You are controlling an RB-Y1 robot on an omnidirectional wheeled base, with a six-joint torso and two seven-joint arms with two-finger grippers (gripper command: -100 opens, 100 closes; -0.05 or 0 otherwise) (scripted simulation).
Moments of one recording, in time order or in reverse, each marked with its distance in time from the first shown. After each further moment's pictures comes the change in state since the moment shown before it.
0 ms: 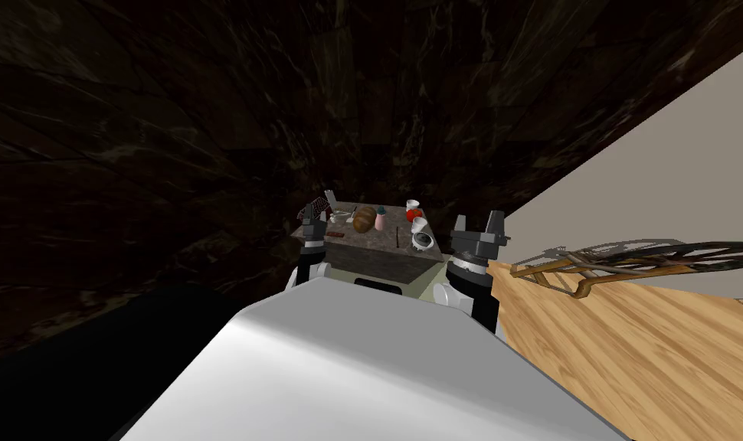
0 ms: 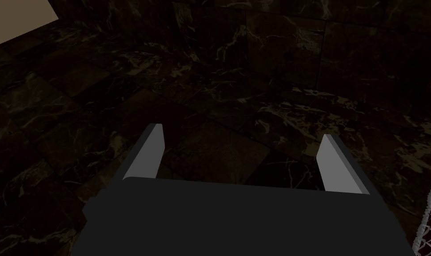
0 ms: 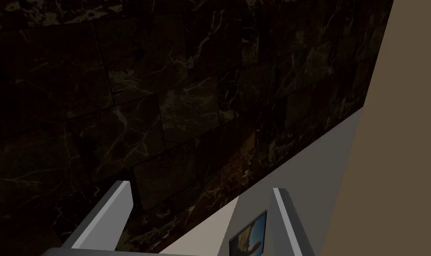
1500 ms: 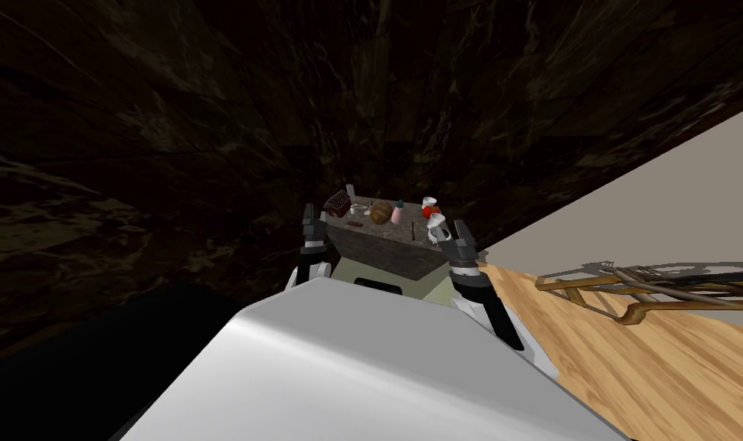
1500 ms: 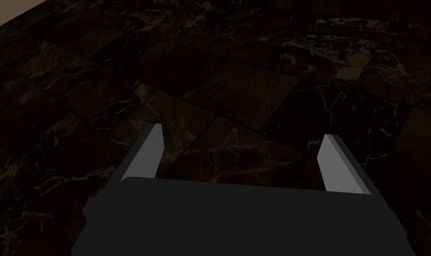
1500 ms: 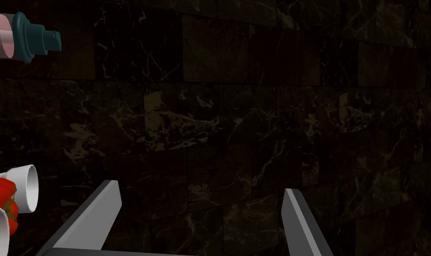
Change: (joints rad) left arm 0.000 0.000 0.000 0.000 0.000 0.000 0.000; right arm 0.027 -0.416 0.024 0.081 -0.021 0.057 -0.111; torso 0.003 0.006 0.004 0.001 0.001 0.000
